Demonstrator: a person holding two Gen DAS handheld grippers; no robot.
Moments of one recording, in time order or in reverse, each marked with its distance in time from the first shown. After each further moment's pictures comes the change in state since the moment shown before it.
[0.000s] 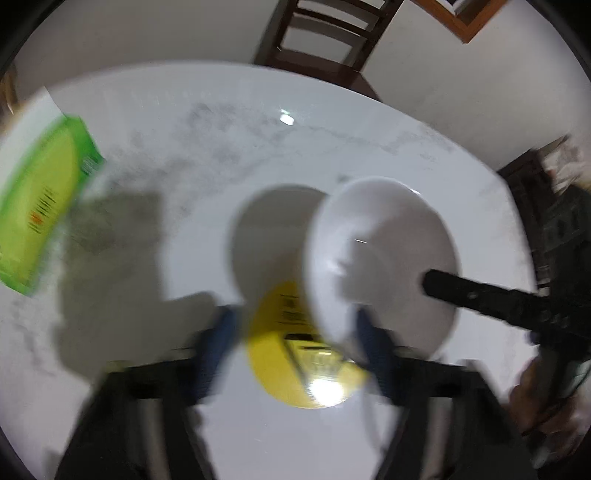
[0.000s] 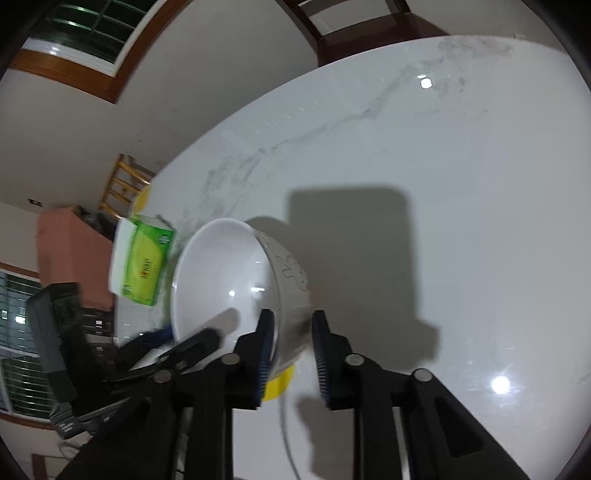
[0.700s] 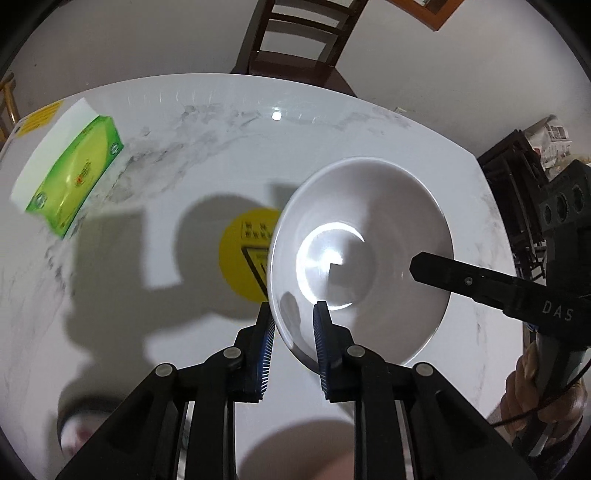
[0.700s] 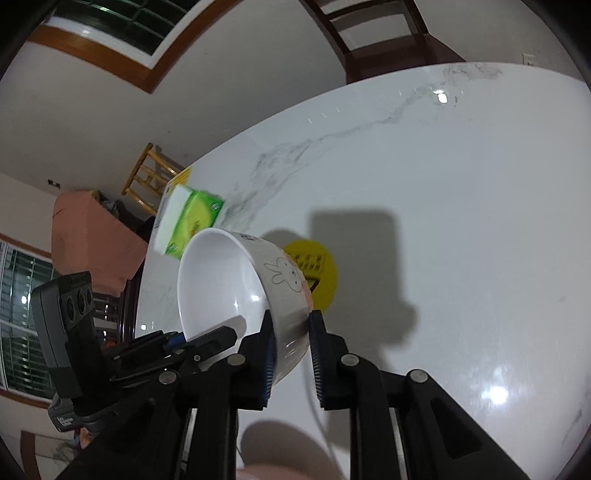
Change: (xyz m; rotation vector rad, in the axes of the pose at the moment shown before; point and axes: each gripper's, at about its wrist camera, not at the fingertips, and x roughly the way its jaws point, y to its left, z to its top) left arm -0.075 -0.044 -0.066 0.072 0.000 0.037; right arm -0.084 0.037 -0.072 -0.070 -0.025 0.036
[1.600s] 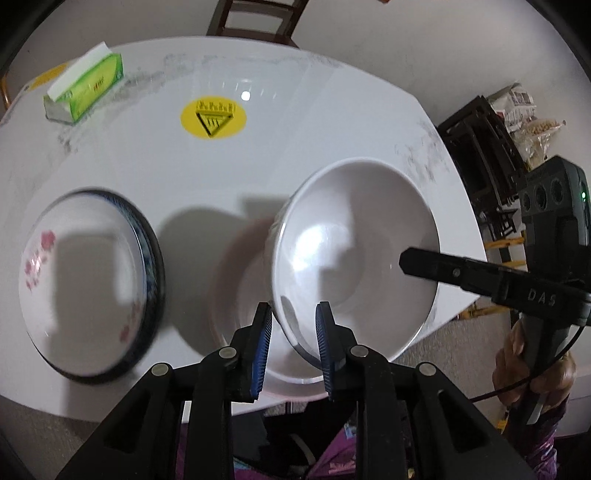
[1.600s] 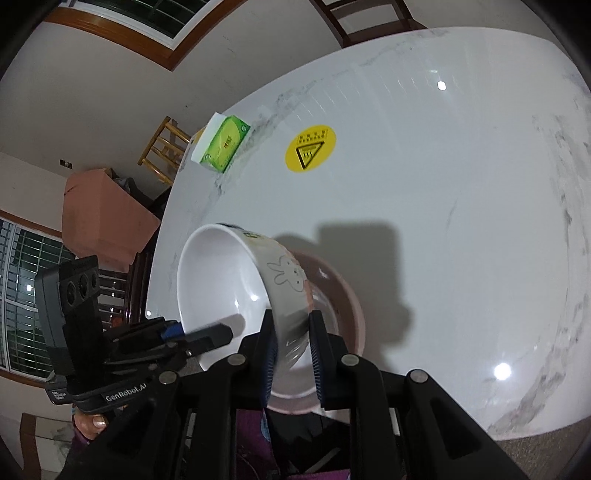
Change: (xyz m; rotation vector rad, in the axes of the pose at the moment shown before) left arm -0.062 -0.056 -0.184 0.062 0.079 -0.094; right arm -0.061 0.010 -0.179 0.016 0.049 0.011
